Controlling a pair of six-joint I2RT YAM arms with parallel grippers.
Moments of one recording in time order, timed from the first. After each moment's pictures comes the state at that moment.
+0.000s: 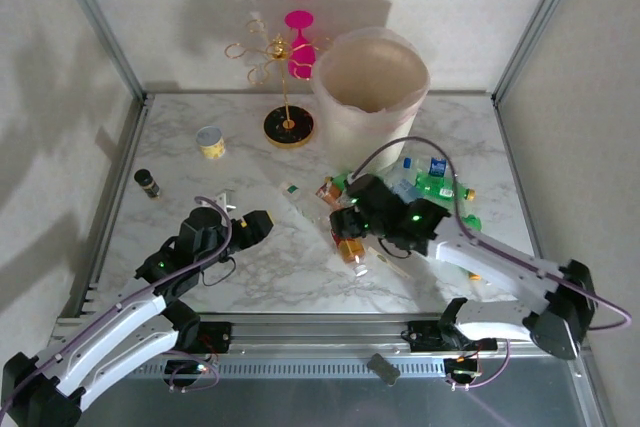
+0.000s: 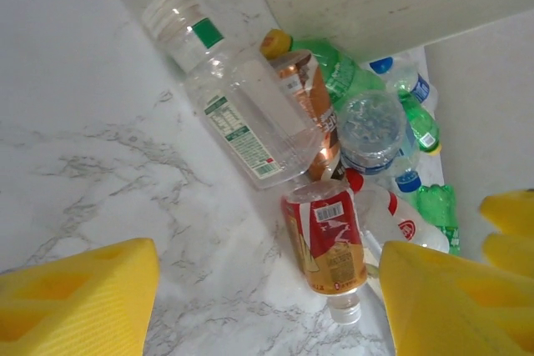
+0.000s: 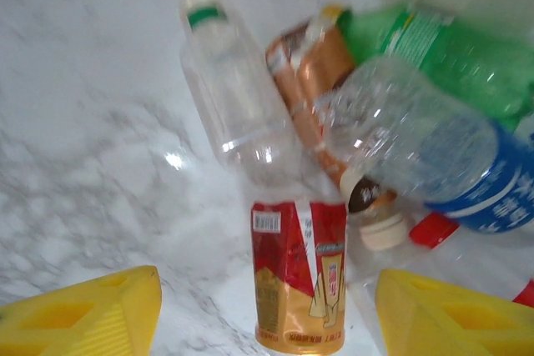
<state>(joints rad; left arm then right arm) -0.57 0.67 0.44 -0.28 0.07 -0.95 0.96 1.24 1.00 -0.69 0.20 0.48</state>
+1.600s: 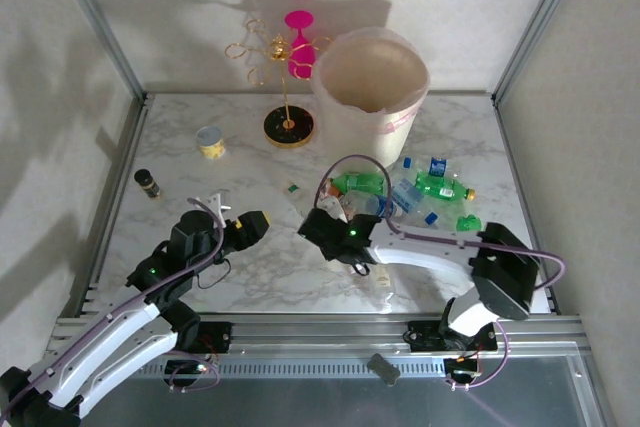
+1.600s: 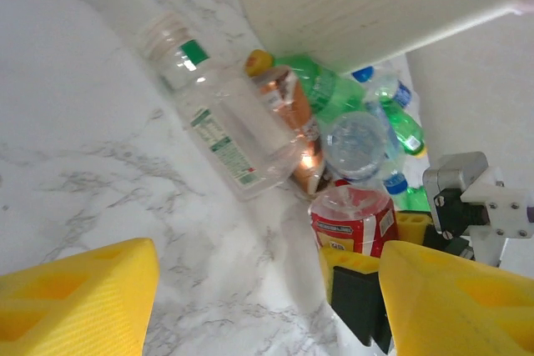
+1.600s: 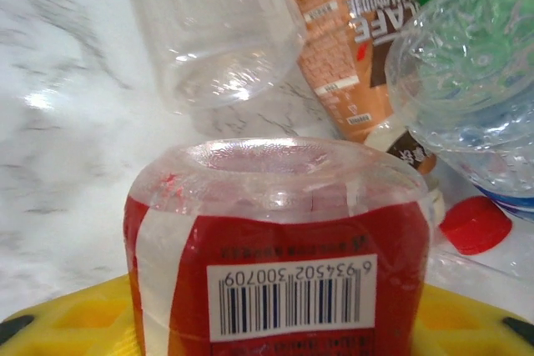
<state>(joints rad) -0.57 0.60 0.48 -0.32 0.08 -0.88 1.14 1.51 1.01 -0.67 0.44 0.55</state>
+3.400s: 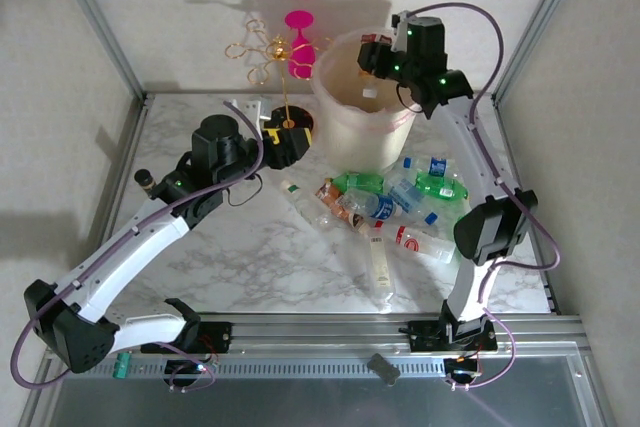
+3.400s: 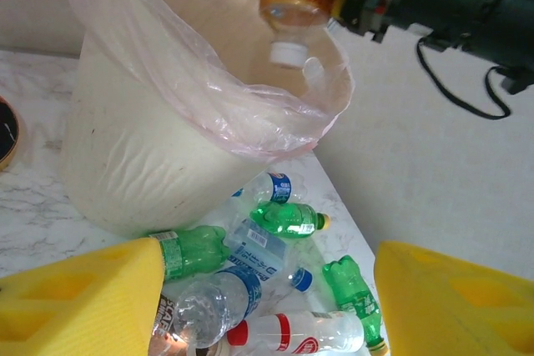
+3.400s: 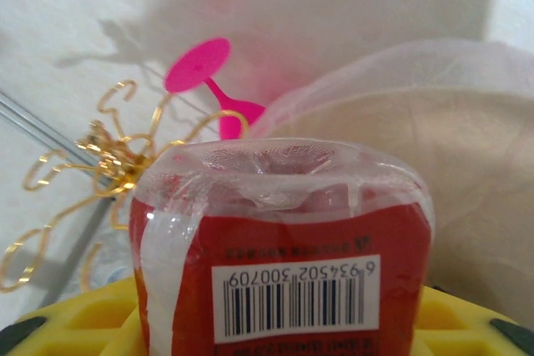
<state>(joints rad) -0.58 1.19 1.18 -0.21 0.17 -0.60 0.33 1.88 2.05 -0.57 -0.18 0.37</state>
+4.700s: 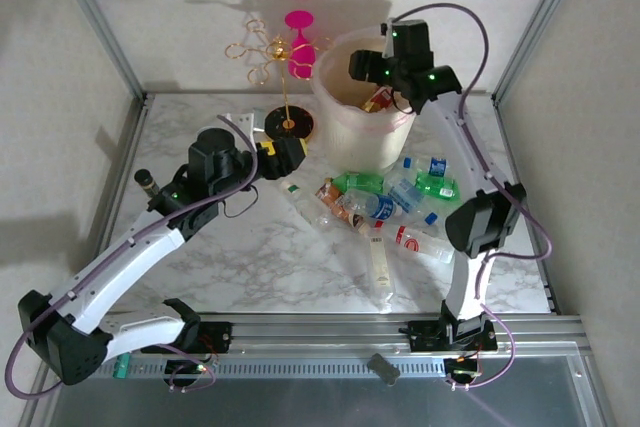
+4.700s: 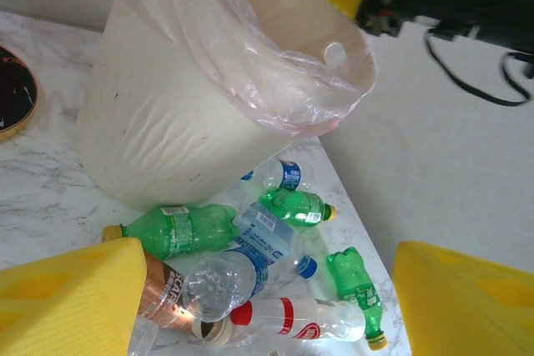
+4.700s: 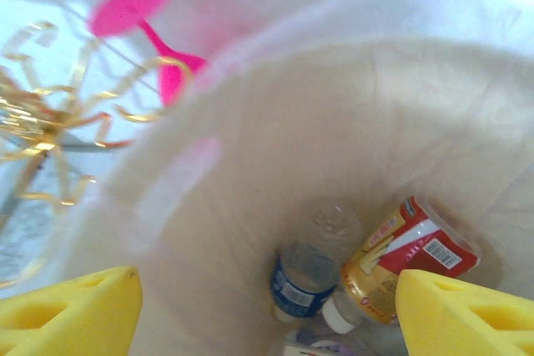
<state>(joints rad) -0.58 1.11 1.08 -0.21 0.14 -0.66 0.38 1.90 2.14 -0.72 -0.05 0.30</state>
